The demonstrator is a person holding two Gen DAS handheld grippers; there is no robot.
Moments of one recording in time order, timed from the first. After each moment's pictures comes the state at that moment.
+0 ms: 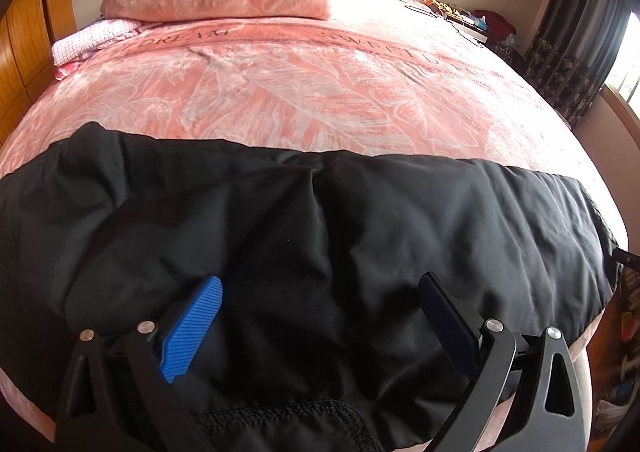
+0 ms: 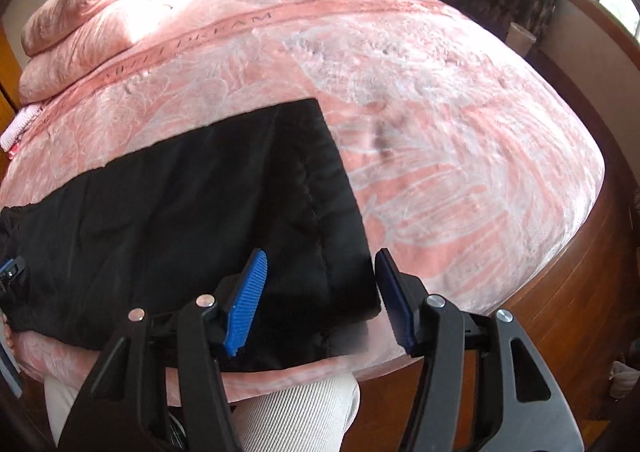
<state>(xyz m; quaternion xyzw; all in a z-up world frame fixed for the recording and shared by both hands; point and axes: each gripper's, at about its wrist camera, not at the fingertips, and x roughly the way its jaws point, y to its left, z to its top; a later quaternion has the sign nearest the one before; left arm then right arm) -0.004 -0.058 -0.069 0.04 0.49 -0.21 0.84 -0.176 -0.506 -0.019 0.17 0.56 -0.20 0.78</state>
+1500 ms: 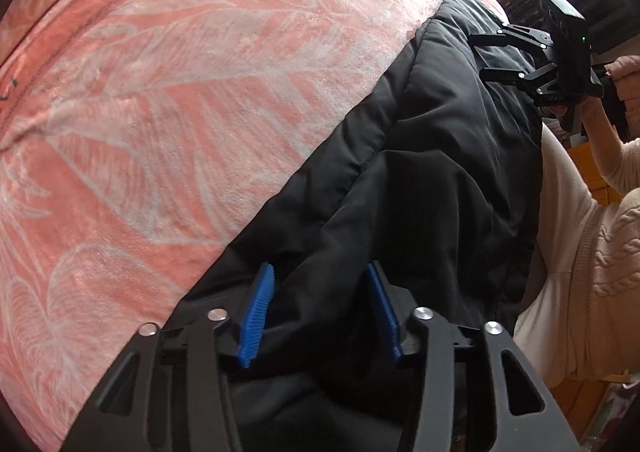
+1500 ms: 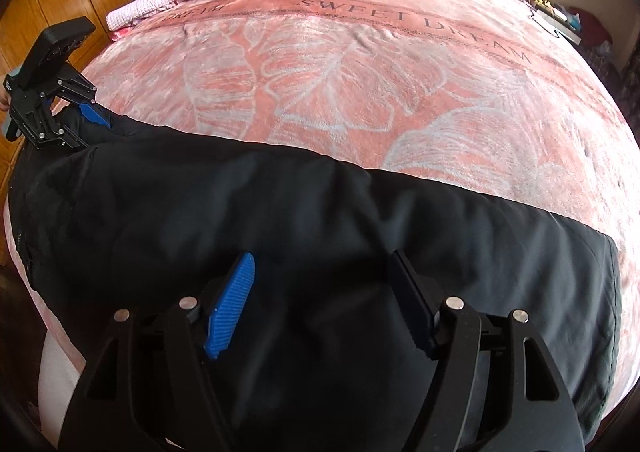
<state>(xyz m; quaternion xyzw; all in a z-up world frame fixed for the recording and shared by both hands) 0.151 -0.039 -0.083 0.32 0.57 -0.54 0.54 -0.023 -0.323 -0.039 0.06 0.56 0.04 0.82</state>
